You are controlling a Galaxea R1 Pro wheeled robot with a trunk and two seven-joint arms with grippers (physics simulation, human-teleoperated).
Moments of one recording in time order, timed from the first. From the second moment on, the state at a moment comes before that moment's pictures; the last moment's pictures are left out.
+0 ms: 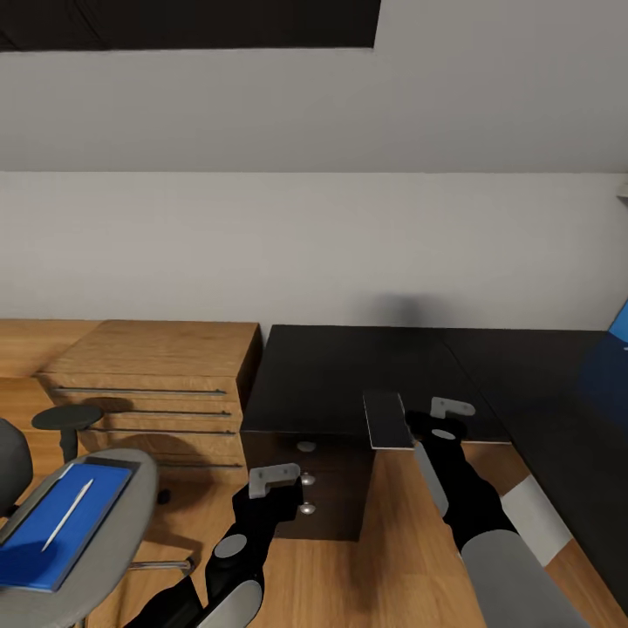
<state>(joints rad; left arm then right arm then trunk) -0.38 0.15 -0.89 -1.56 0.86 0.27 0.94 -0.65 0.04 0.00 -0.95 -0.09 0.37 -0.44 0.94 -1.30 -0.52</state>
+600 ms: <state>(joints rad) -0.38 0.15 -0.89 -1.56 0.86 0.27 0.95 -0.65 0.06 0.00 -0.94 -0.09 0.37 -0.44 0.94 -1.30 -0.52</state>
